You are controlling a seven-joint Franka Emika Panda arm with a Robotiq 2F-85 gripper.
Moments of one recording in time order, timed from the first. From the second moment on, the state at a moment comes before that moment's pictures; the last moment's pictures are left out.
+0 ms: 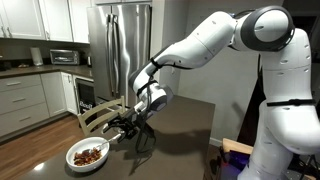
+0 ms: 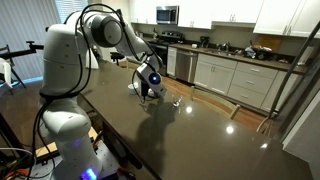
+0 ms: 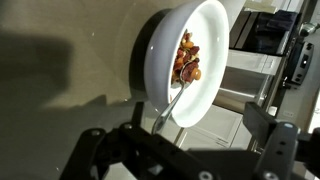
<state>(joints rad) 0.11 0.31 0.14 -2.16 1.90 2.72 -0.82</state>
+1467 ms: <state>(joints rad) 0.11 0.32 0.14 -2.13 1.97 2.72 -0.91</state>
